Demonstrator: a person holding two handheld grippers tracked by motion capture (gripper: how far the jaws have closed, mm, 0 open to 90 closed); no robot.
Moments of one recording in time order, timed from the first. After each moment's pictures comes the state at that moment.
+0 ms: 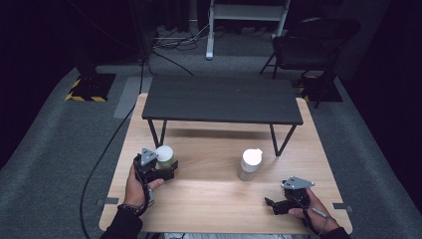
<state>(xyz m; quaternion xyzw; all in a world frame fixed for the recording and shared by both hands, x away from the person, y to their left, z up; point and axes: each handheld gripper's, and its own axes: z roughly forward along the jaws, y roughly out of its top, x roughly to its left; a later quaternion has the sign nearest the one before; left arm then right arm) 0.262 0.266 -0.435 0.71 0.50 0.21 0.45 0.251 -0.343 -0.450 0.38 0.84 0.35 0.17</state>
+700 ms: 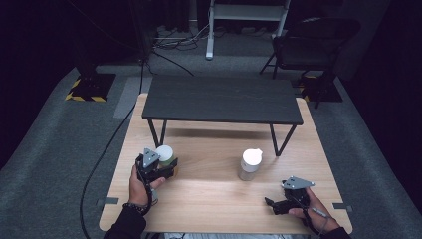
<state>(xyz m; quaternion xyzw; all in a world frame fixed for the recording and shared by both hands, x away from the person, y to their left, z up) 0.258 0.259 -0.438 0.72 0.48 0.24 0.45 0.251 -0.343 -0.450 0.38 0.84 0.35 0.17</state>
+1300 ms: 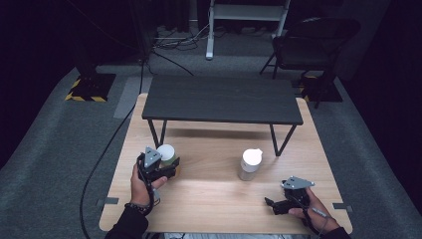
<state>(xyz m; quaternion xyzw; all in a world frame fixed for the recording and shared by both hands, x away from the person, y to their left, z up) 0.253 0.252 -0.425 0.72 0.47 0.24 0.45 0.252 -0.344 -0.450 0.37 0.84 0.35 0.17</state>
